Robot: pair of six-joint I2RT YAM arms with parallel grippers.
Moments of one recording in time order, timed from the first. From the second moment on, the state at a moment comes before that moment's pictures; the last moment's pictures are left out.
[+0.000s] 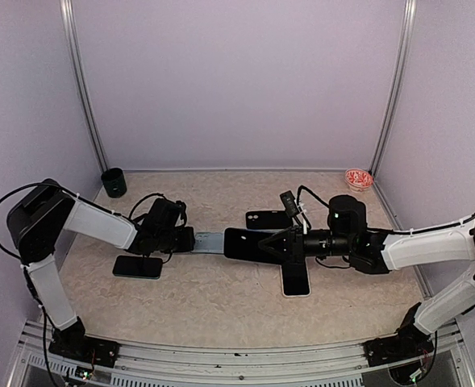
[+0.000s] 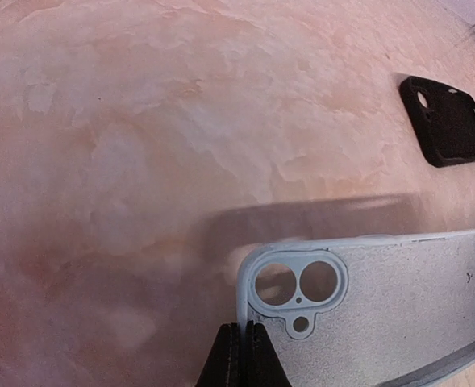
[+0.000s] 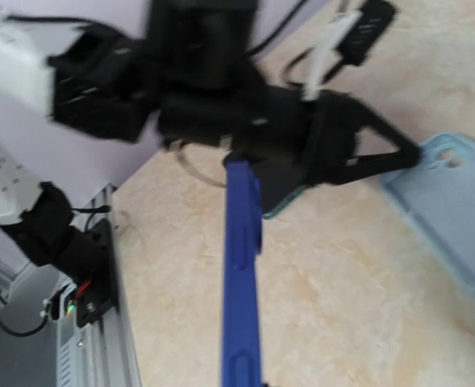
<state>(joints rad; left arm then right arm) -0.62 1.82 0.85 0.19 -0.08 -0.55 0.81 1.40 0.62 0.54 -0.54 0.48</state>
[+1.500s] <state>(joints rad) -0.90 1.77 0.77 0.23 -0.17 -0.71 0.80 1.50 0.71 0.38 -0.42 0.74</state>
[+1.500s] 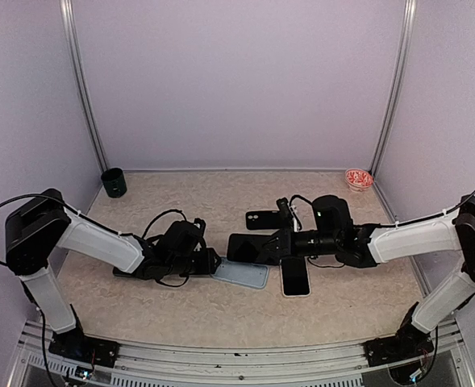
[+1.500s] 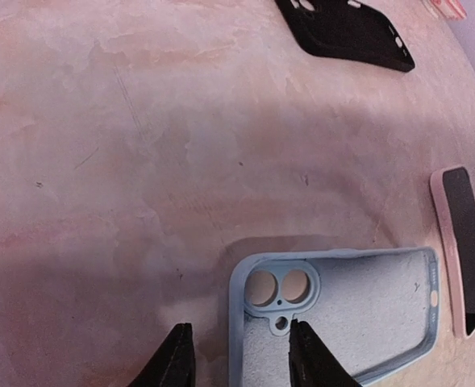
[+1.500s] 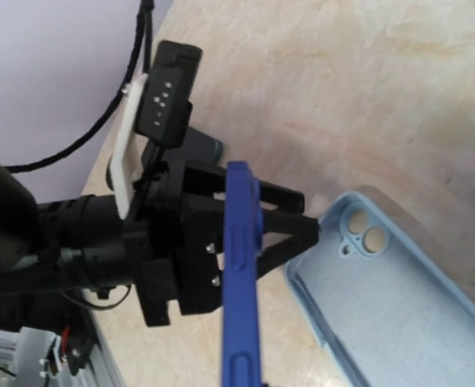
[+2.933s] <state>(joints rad) -0.82 1.78 0.50 0.86 0.14 -0.82 0.76 1.87 0.72 0.69 -0.59 1.09</state>
